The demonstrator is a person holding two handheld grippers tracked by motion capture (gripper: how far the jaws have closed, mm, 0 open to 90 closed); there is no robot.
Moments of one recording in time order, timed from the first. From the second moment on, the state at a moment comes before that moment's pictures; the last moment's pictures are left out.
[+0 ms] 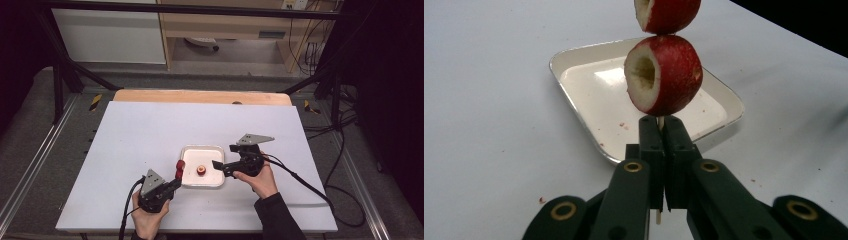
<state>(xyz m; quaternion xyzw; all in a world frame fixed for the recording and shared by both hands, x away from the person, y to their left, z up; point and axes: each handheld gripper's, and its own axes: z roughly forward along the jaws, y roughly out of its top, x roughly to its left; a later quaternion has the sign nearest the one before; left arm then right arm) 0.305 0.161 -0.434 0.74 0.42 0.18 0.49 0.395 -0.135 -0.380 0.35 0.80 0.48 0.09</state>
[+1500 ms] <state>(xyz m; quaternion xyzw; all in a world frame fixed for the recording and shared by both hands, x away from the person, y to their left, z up) 0.304 0.182 -0.442 0.75 0.43 0.17 0.48 0.442 -0.042 -0.415 0.38 0.89 0.24 -0.01</state>
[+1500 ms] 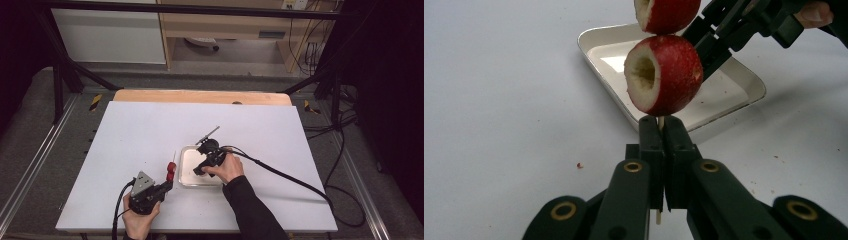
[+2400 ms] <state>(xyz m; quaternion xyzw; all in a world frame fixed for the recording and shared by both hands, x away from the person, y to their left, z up) 0.304 0.179 -0.443 0.75 0.43 0.17 0.48 0.437 -0.041 -0.414 0.43 0.87 0.25 -0.01</state>
